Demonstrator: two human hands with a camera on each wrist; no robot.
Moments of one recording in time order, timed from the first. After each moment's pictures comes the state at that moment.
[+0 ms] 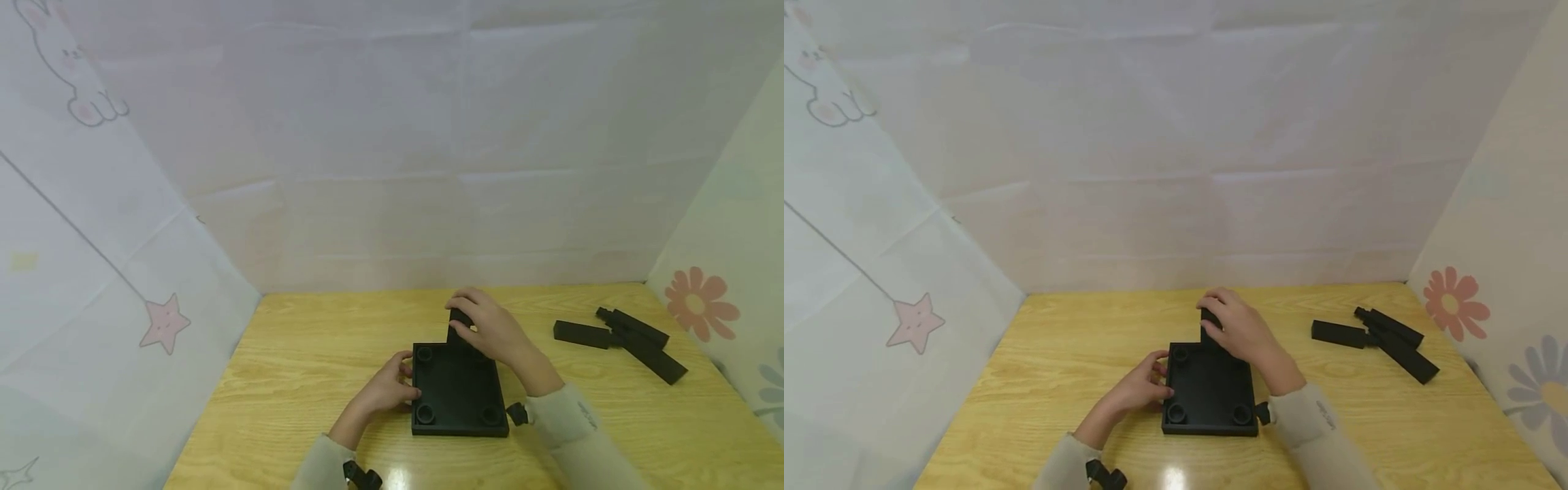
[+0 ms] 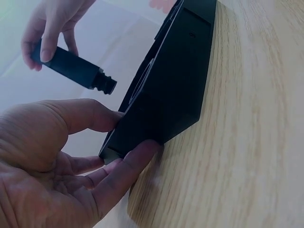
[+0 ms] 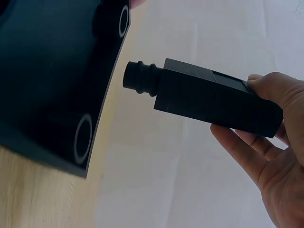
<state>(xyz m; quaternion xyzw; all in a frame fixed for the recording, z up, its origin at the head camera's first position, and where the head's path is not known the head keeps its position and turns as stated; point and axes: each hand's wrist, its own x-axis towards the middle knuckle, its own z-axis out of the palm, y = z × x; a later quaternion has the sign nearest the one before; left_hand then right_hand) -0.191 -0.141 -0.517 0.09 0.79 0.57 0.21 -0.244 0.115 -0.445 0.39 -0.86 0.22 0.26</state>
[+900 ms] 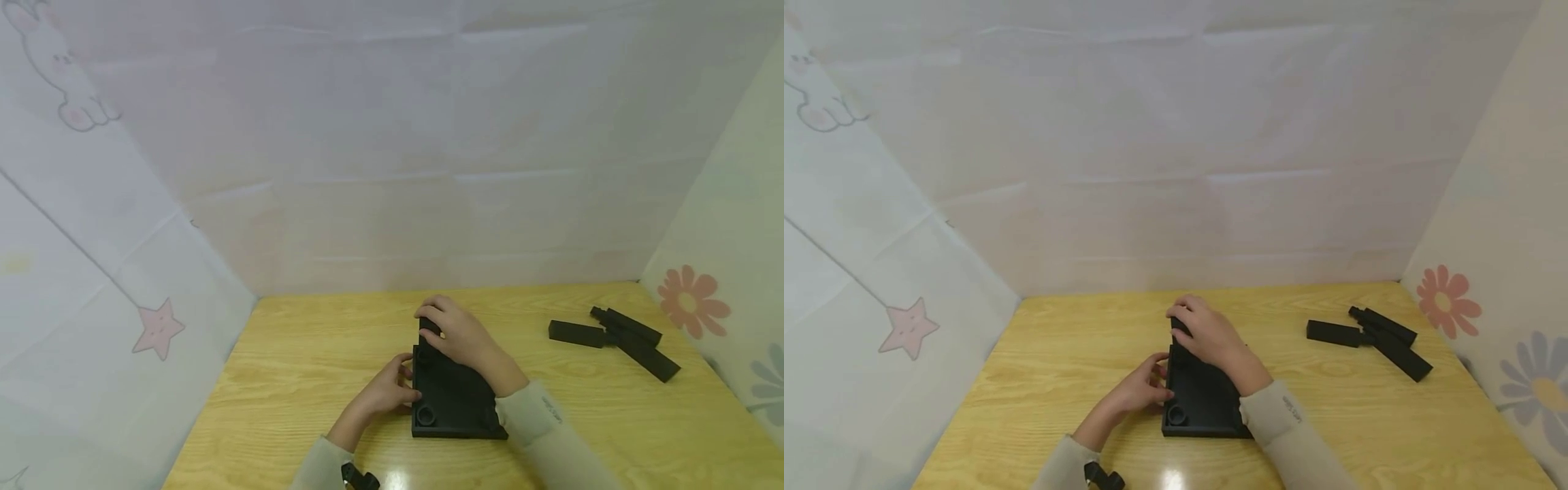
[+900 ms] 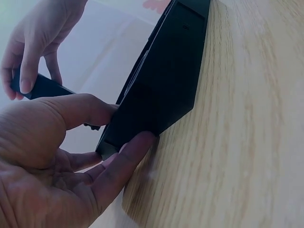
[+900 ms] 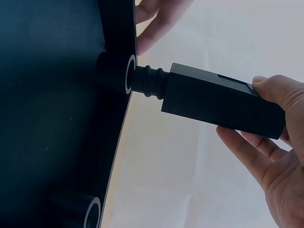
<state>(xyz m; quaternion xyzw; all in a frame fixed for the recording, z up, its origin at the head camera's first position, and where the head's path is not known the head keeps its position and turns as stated) -0.191 -0.136 -0.517 0.09 0.78 0.58 0.23 -0.249 0.076 -0.457 0.41 -0.84 0.24 0.25</state>
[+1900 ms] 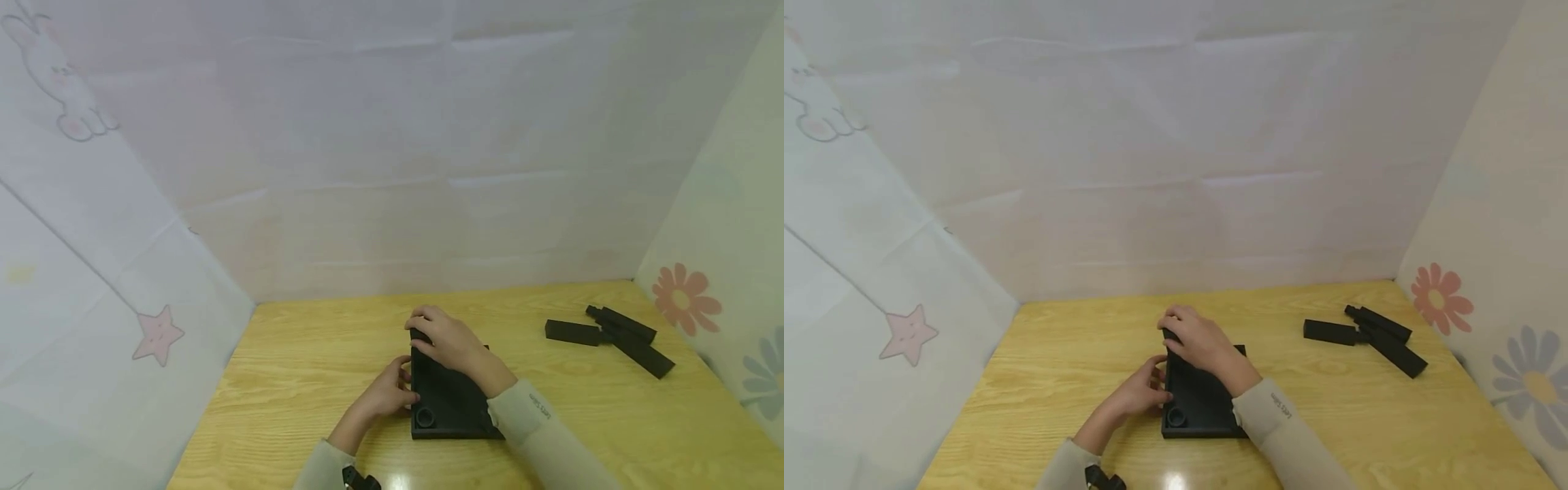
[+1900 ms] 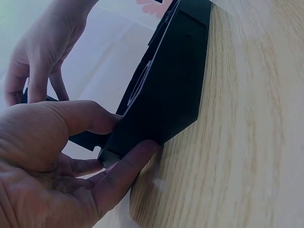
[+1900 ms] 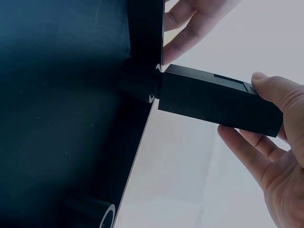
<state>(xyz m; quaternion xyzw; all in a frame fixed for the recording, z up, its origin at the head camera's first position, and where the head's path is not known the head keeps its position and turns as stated) -0.191 -0.133 -0.518 0.08 0.79 0.56 0.23 -0.249 0.064 -0.470 0.42 -0.86 0.19 0.21</state>
